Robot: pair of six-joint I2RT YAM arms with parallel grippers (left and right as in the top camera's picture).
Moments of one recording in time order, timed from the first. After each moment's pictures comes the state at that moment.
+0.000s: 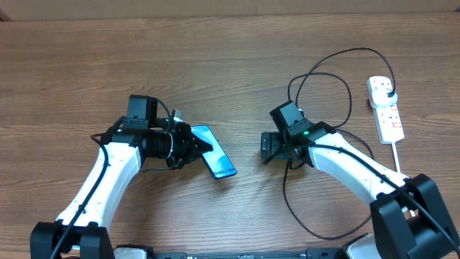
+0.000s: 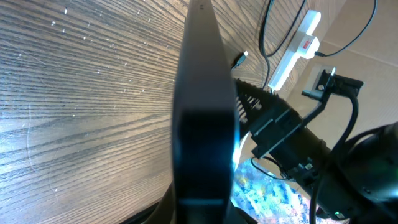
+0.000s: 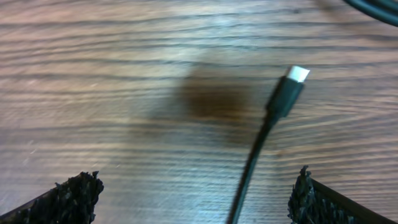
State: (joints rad) left arm -0.11 1.46 0.88 -0.67 0.85 -0.75; right arm 0.49 1.64 0.93 -0.59 0.08 0.54
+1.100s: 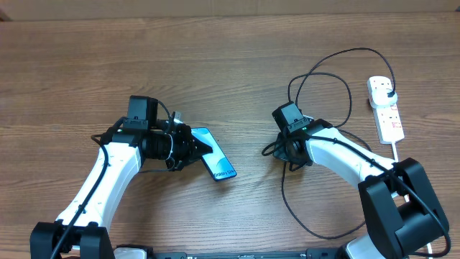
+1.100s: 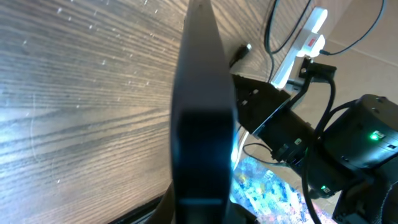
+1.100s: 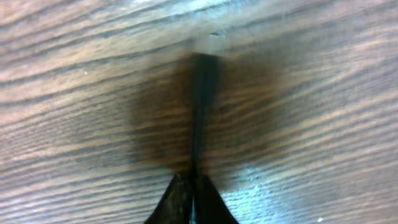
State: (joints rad) left arm -0.11 1.46 0.88 -0.70 0.86 -0.75; right arm 0.45 1.72 0.93 -0.62 0.08 0.74
